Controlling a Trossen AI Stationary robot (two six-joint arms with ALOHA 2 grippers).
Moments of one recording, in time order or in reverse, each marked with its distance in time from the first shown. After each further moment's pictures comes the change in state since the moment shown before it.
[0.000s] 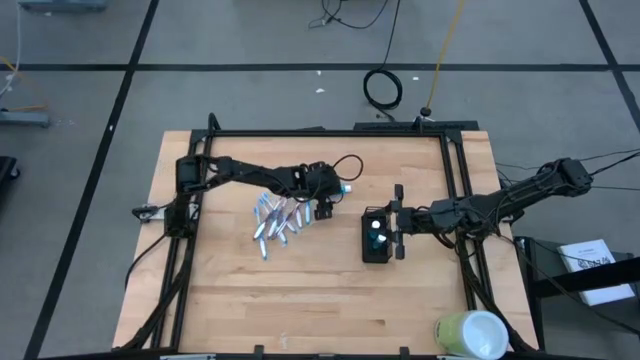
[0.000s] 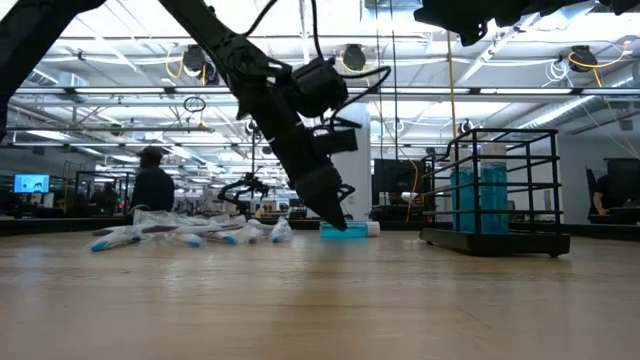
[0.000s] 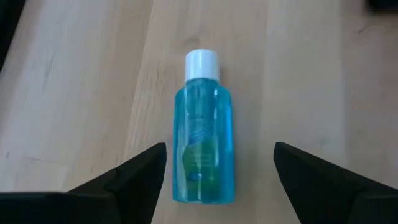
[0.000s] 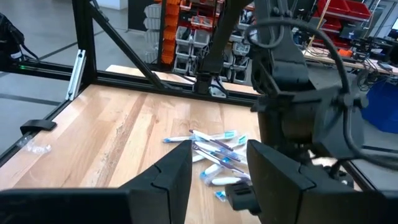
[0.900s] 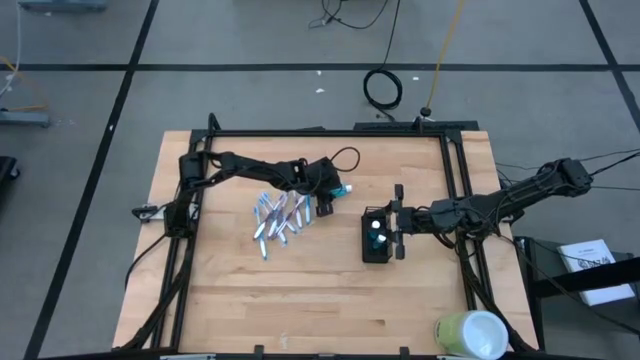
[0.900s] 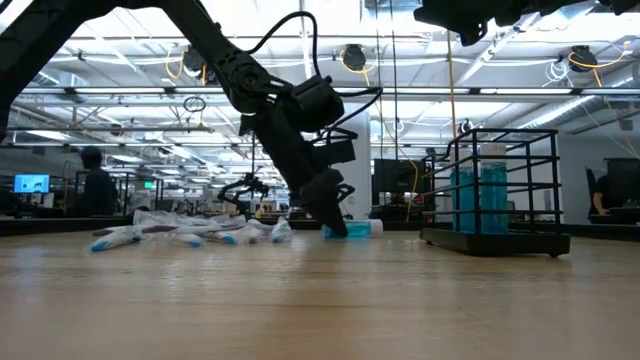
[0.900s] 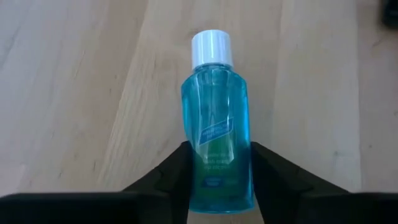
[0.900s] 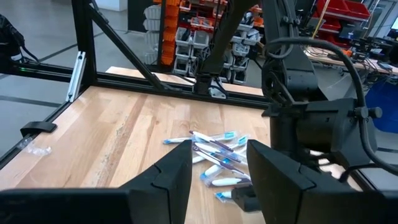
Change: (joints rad) left arm 0.059 0.019 -0.002 -0.008 0.151 -0.082; right arm 0.000 0.000 0.000 0.003 0.001 0.004
